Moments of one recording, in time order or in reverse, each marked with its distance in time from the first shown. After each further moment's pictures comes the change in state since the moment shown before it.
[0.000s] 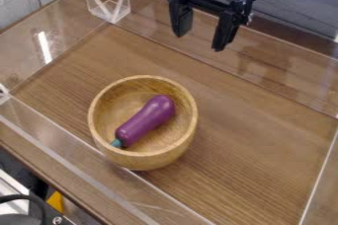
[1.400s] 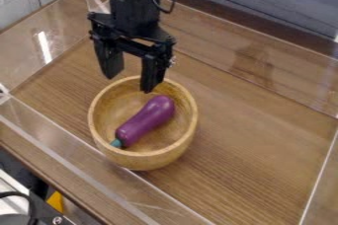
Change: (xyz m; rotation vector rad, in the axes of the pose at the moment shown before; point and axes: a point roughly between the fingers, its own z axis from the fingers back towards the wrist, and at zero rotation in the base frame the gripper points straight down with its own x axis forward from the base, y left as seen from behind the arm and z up) arm -0.071 0.039 -0.033 -0.023 0.018 0.056
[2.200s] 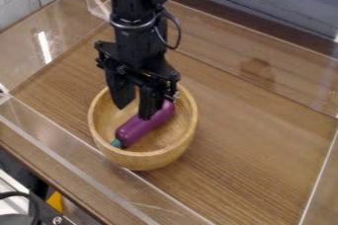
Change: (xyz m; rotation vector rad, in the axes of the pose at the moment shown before) arm -0.015 -0.020 -0.021 0.001 -0.028 -0.102
